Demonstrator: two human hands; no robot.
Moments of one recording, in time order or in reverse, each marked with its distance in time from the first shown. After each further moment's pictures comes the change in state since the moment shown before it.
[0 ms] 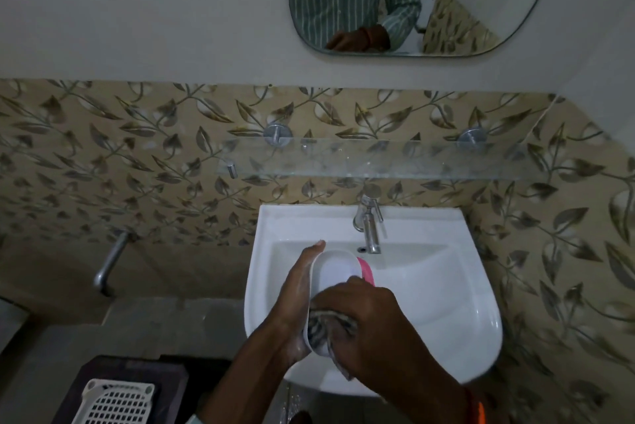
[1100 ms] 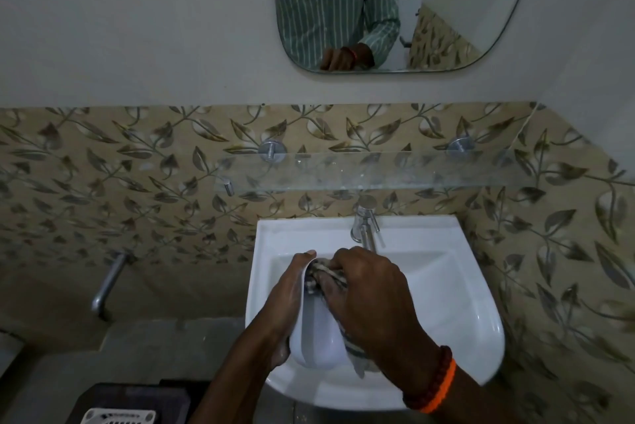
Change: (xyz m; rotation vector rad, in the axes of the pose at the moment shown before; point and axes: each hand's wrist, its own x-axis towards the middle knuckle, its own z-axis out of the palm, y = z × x) left_hand -0.021 0.024 0.005 0.260 0.086 0.226; right_hand 0.041 -0.021 -0.013 -0.325 0.243 0.164
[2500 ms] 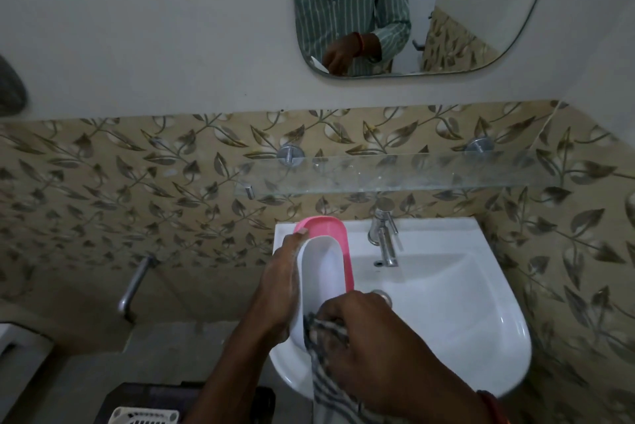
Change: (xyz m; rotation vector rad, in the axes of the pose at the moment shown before) left_hand -0.020 0.030 -0.019 0.166 0.140 0.410; right_hand -0.033 -0.028 -0.012 0.236 -0.441 0.002
